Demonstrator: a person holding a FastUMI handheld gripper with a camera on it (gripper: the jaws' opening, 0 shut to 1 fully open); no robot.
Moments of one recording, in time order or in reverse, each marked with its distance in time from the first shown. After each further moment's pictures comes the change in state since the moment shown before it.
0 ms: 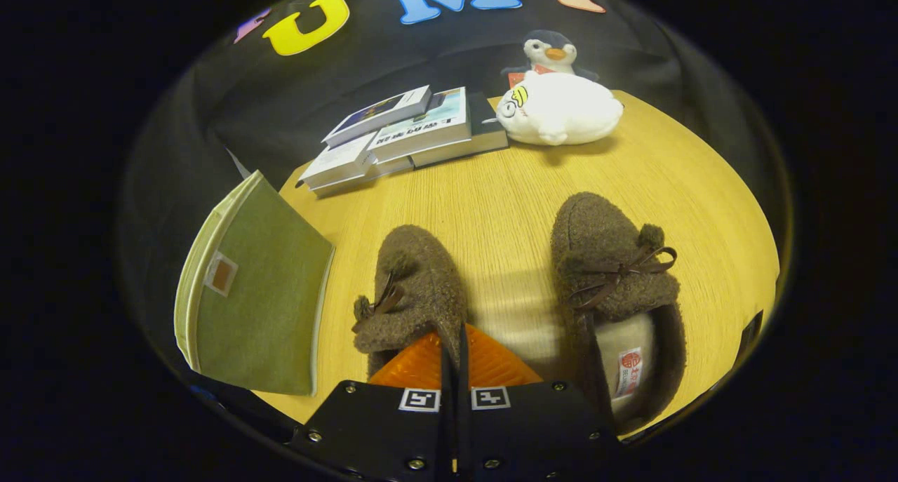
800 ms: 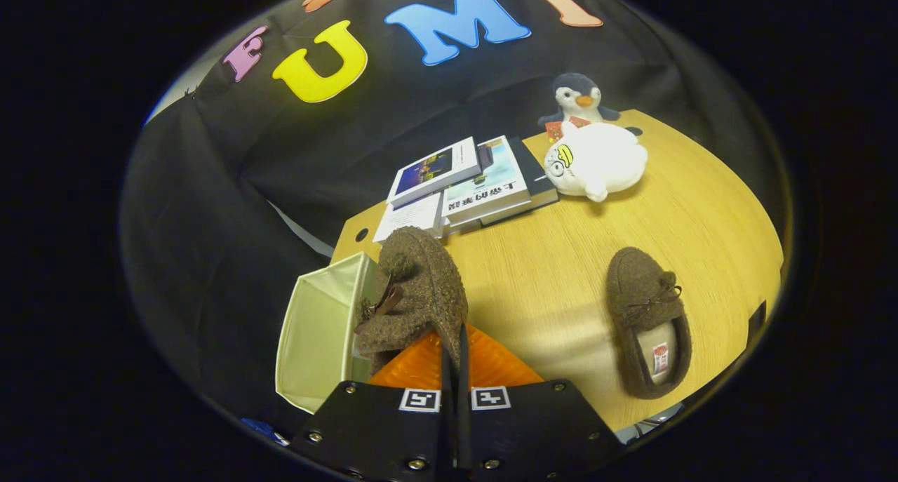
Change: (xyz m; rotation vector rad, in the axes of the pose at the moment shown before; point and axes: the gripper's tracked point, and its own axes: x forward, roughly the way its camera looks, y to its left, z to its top) arm -0.077 0.108 0.075 0.108 -0.102 0.151
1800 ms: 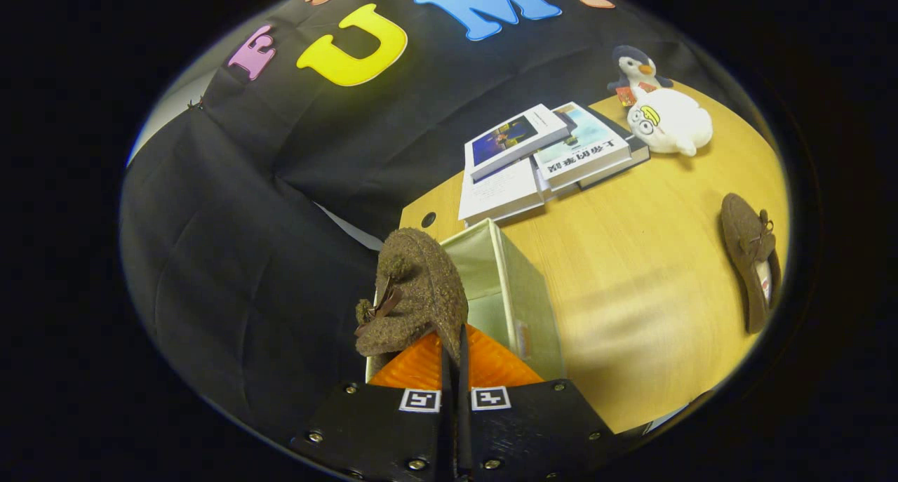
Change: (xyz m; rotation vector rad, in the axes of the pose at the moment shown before) arm 0.062 0.149 -0.046 0.111 0.072 0.139
